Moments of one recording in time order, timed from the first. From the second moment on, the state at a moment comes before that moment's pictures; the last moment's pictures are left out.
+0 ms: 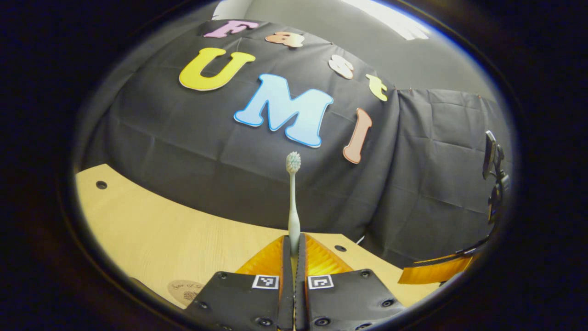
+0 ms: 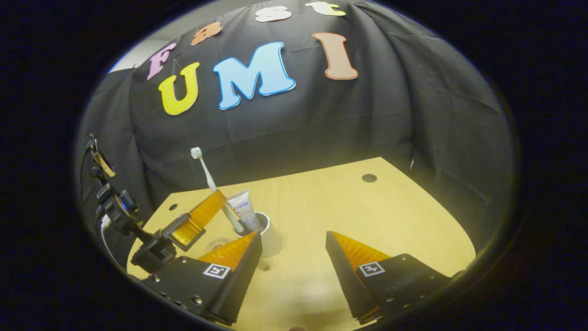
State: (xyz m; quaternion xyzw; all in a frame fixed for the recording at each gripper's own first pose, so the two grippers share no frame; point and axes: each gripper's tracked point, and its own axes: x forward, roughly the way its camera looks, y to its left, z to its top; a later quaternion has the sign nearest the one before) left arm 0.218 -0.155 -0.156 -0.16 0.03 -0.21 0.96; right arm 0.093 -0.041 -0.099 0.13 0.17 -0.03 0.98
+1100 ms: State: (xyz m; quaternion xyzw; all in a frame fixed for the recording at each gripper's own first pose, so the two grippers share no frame) left arm 0.189 -0.147 -0.168 -0.10 0.08 -0.21 0.97; right arm 0.107 -0.006 -0.090 0.14 0.20 0.02 0.97
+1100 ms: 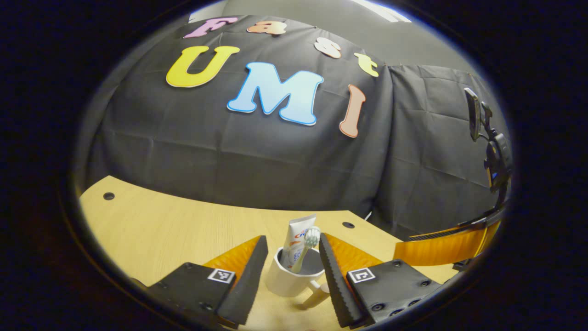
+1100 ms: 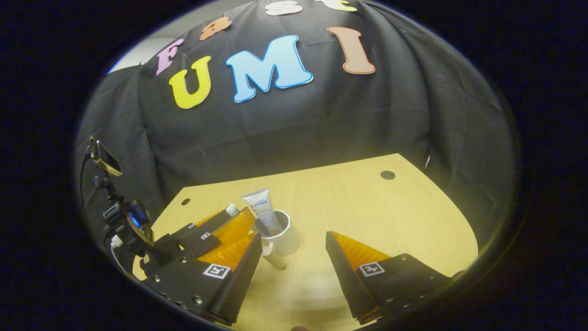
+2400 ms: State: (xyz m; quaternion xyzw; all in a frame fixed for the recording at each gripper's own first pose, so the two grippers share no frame) left arm 0.131 -0.035 -0.170 -0.08 0.18 -0.09 0.98; right arm 0.148 0.053 -0.166 0.07 0.44 0.02 0.89
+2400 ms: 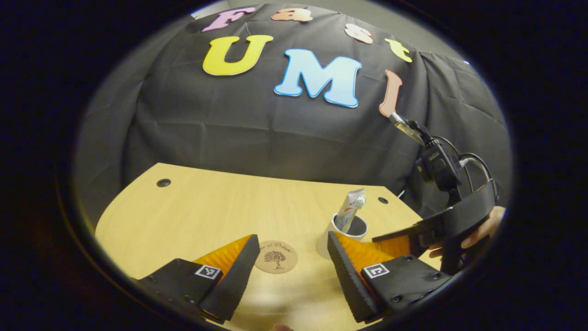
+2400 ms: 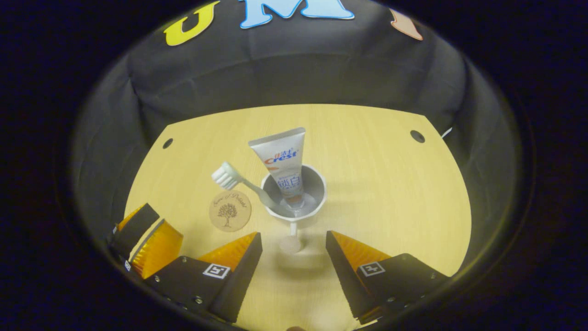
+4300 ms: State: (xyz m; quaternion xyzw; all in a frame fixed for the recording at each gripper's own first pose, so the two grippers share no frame) left arm 0.107 0.012 -0.184 -0.12 0.20 -0.03 0.97; right arm 0.169 0.070 -0.216 -0.02 0.55 0.05 0.83
